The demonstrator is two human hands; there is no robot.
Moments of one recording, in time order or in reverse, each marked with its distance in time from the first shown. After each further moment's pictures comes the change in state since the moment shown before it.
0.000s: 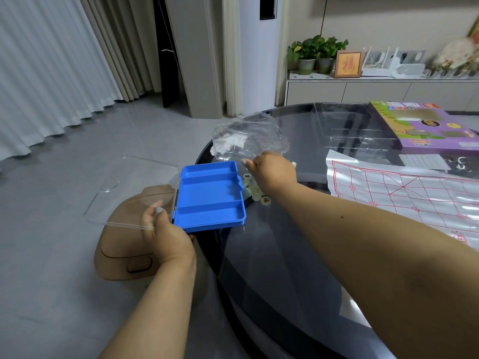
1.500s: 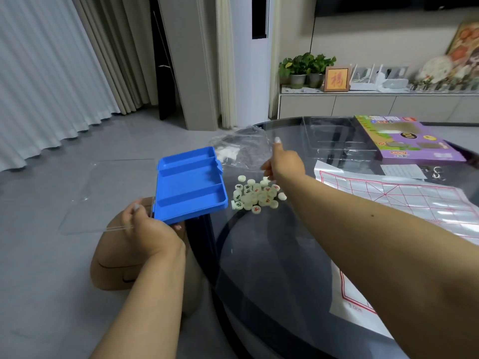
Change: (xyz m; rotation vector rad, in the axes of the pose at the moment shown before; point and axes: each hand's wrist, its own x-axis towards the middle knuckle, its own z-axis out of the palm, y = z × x) left_hand 0.010 0.031 0.012 -0.201 0.087 -0.036; right_hand 0.000 0.014 -0.051 0.803 0.004 0.554
